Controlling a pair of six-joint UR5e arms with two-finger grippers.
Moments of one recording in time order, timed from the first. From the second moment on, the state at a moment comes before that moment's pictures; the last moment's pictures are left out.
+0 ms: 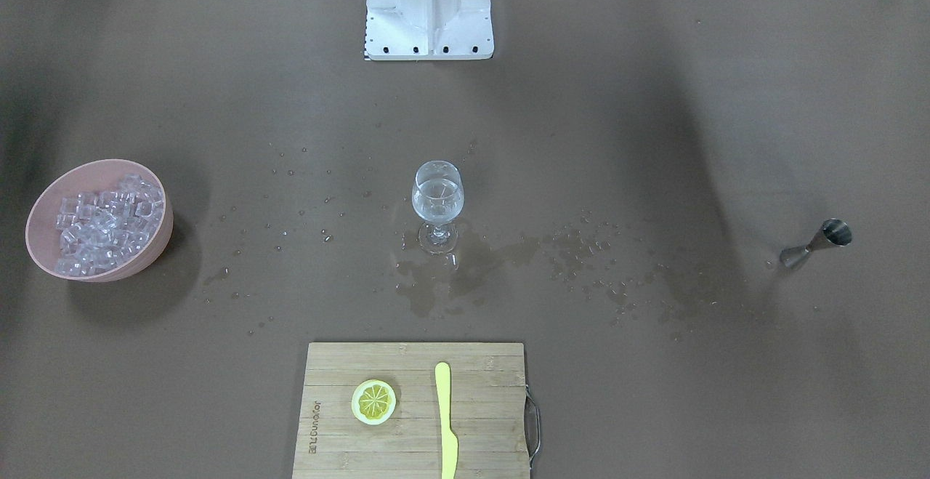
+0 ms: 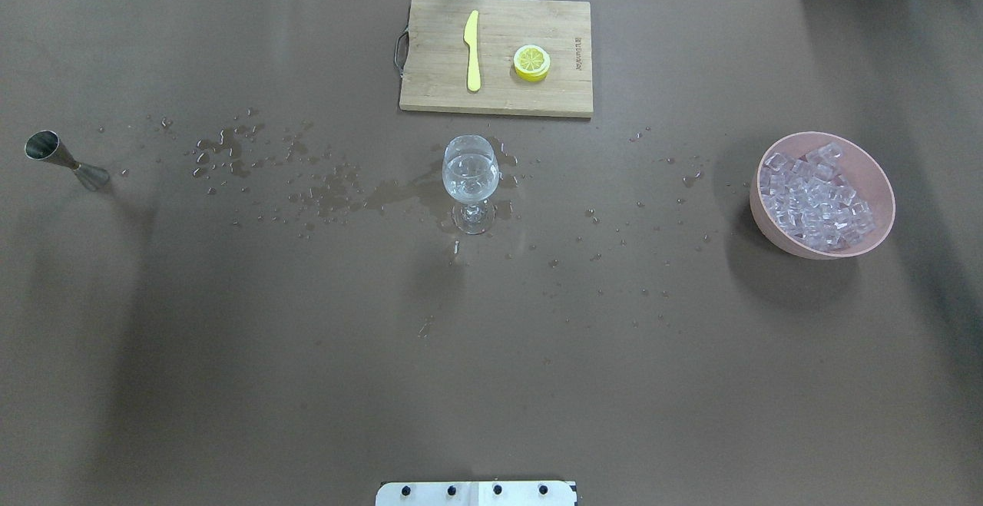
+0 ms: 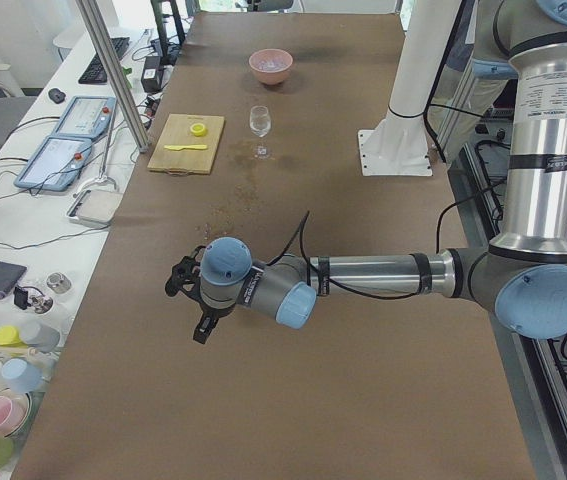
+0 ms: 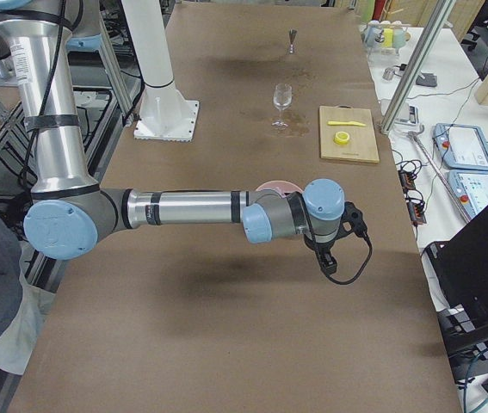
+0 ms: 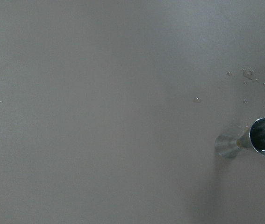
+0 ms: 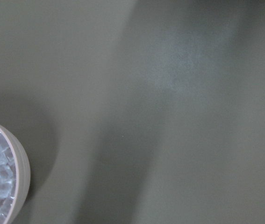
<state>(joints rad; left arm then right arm) -1.54 -1.57 -1.51 -2.06 -2.41 0.02 1.57 -1.46 1.50 -1.35 2.44 -0.14</state>
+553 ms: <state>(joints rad) -1.54 -1.56 -1.51 -2.06 -2.41 -0.13 1.59 -1.48 1.50 -1.42 2.43 -0.15</state>
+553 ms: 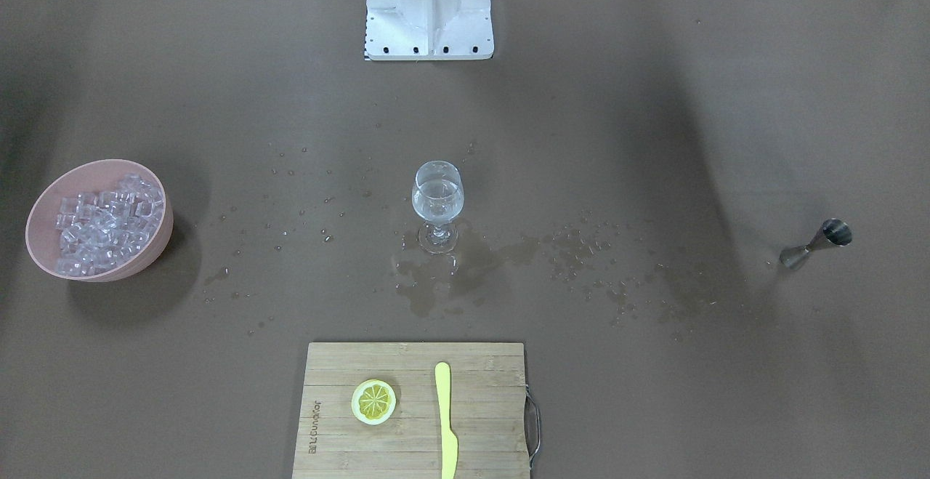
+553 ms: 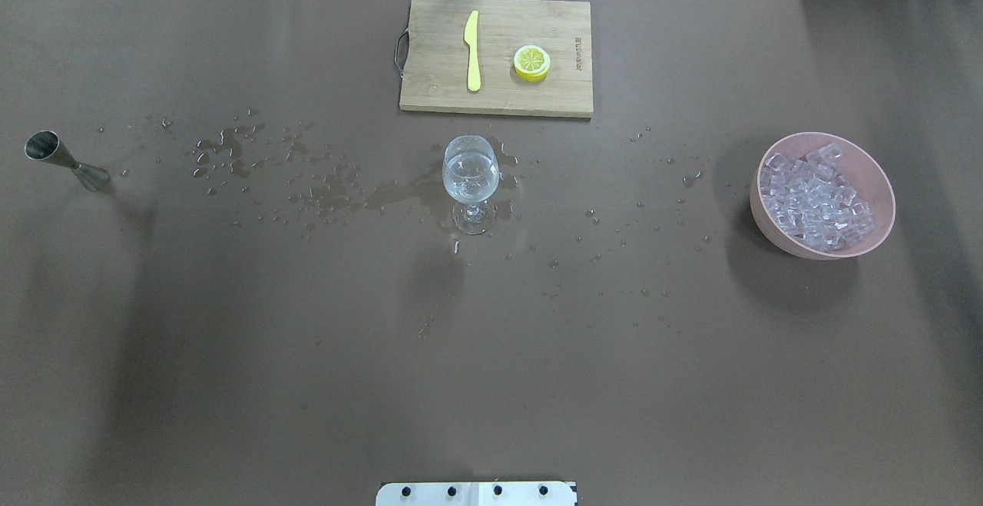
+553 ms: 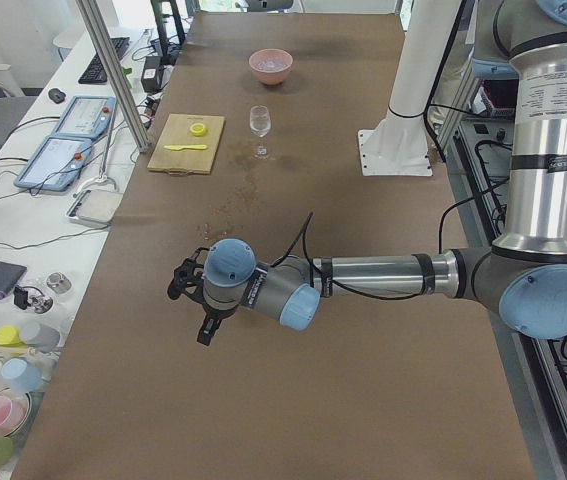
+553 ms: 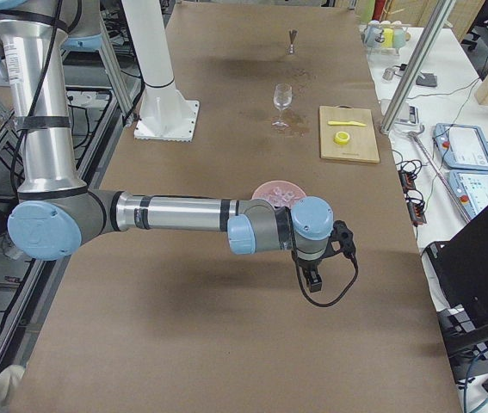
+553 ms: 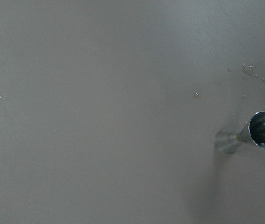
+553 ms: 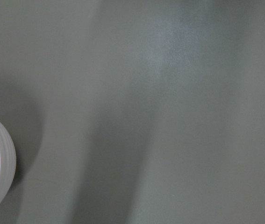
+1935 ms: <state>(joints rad) -1.51 -1.39 -1.56 -2.55 -2.46 -0.36 1.54 -1.49 1.50 -1.50 2.42 -0.15</state>
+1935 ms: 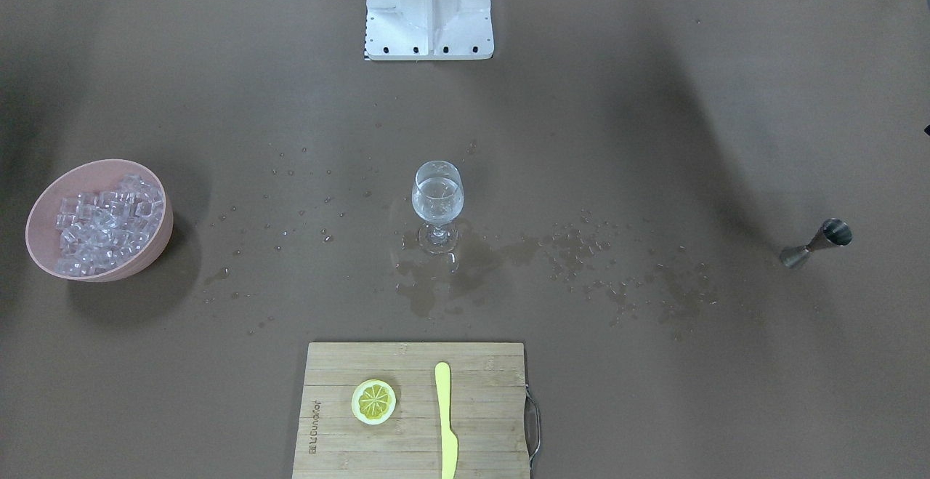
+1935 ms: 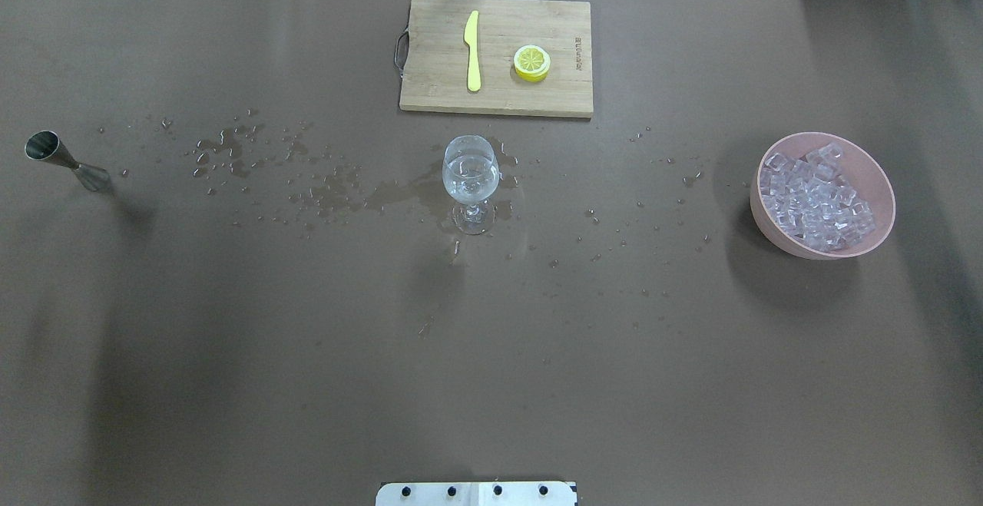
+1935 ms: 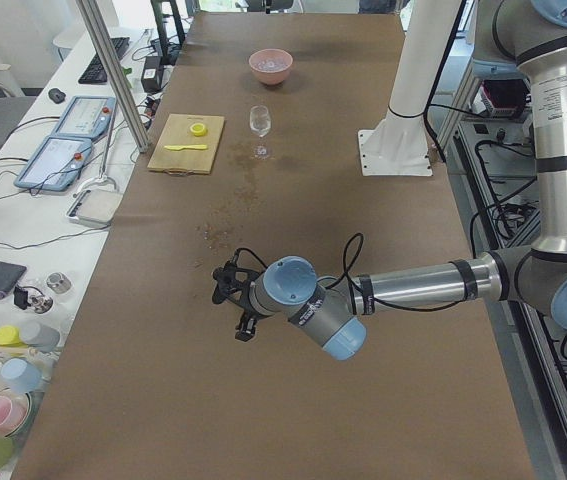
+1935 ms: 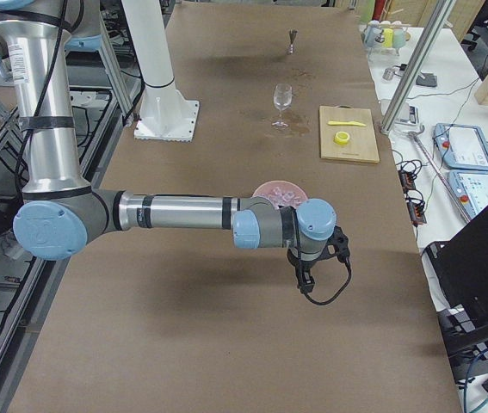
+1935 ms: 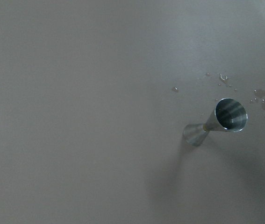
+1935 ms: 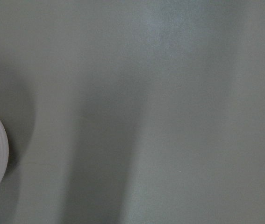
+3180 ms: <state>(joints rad) -1.30 -1.46 -1.37 -3.24 -2.14 -0.81 1.54 -1.49 1.50 -1.50 2.43 -0.14</state>
